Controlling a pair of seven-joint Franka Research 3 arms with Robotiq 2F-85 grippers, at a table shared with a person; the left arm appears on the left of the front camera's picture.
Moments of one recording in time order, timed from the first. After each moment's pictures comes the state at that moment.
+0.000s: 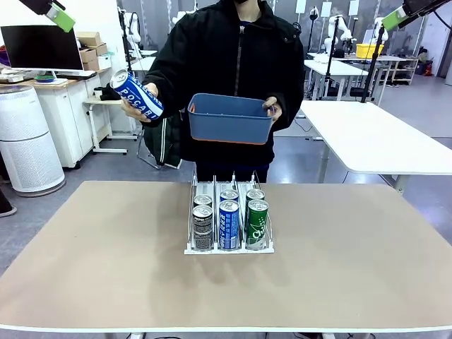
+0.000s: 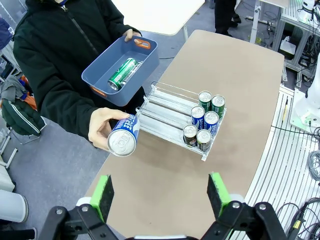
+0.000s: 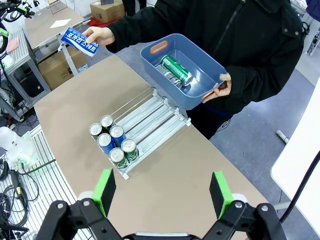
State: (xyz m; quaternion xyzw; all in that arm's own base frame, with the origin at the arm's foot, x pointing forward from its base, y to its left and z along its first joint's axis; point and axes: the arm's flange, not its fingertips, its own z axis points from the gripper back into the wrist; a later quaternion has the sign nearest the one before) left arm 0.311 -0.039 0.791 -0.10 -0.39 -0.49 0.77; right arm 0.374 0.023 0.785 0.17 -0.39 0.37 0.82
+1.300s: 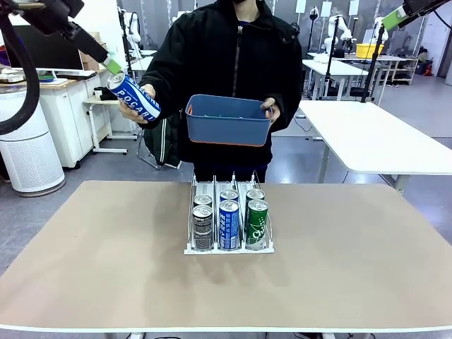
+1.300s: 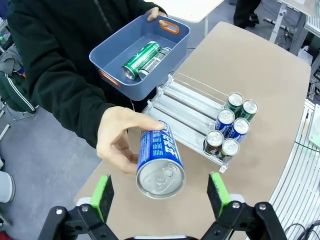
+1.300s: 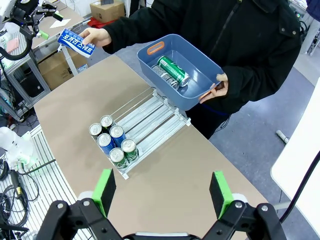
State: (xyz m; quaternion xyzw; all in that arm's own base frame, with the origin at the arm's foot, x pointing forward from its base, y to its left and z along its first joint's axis) left arm 0.418 -0.065 0.712 -0.10 -0.37 -0.44 0.82; right arm 0.374 0.023 0.785 0.17 -0.39 0.37 0.82
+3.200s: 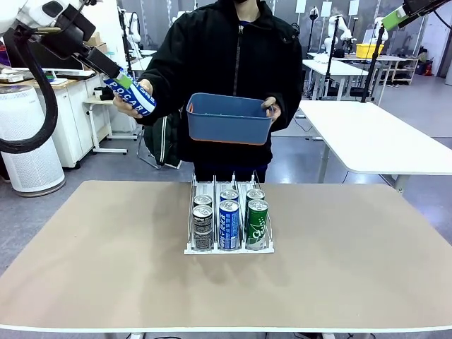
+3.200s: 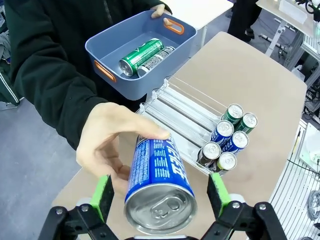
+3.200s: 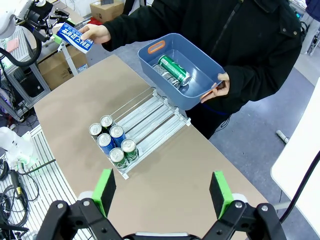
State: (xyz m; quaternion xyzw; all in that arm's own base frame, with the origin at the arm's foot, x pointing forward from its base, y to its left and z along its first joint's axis) left arm 0.455 -0.062 0.670 -0.15 -0.36 -0.40 0.83; right arm 0.374 0.023 0.785 0.17 -0.39 0.37 0.82
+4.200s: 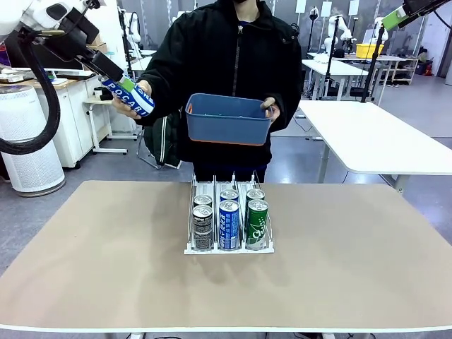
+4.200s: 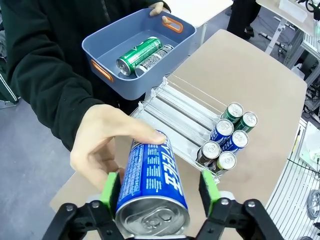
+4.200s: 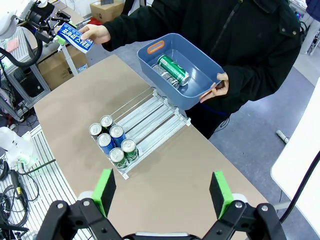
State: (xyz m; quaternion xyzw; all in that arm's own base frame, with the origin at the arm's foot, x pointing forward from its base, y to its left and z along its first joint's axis) left arm 0.457 -0.067 0.666 -0.15 -0.36 -0.40 0.83; right arm 0.374 0.023 0.785 0.17 -0.39 0.37 0.82
